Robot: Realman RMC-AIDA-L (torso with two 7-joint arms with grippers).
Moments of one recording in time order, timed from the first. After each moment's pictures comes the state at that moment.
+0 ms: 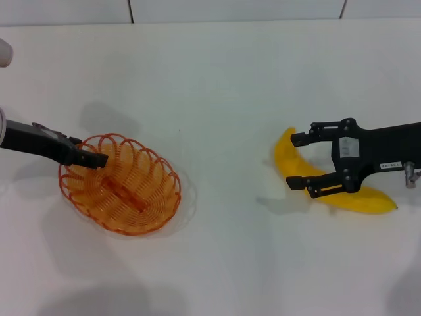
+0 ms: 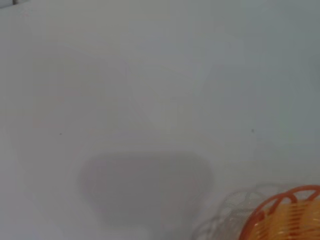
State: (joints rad) left arm -0.72 -2.03 0.79 0.77 2.53 1.33 -1.96; right arm 0.46 2.03 -0.80 -0.81 -2.08 -1.64 1.28
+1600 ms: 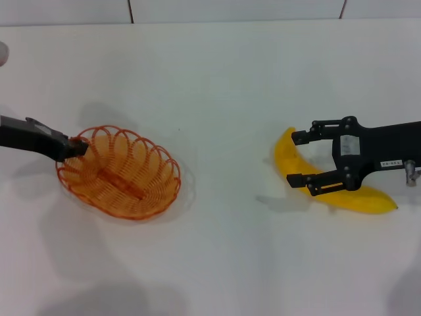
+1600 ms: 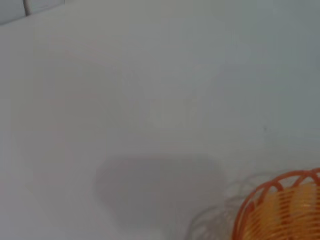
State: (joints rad) left arm -0.71 -2.03 0.80 0.80 2.54 1.31 -1.93; right arm 0.46 2.03 -0.79 -0.81 -2.08 -1.64 1.28
